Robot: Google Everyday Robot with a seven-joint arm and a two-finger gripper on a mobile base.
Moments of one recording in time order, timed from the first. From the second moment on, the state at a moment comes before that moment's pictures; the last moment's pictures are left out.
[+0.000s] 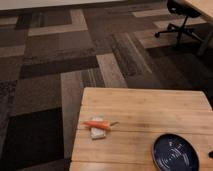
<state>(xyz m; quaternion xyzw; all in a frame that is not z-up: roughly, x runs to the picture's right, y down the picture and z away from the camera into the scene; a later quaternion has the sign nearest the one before) 0.522 0.154 0.468 0.04 0.35 0.90 0.25</state>
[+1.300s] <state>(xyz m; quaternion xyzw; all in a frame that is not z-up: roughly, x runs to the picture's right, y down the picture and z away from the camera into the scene) 0.535 0.233 0.550 -0.04 0.32 0.90 0.29</state>
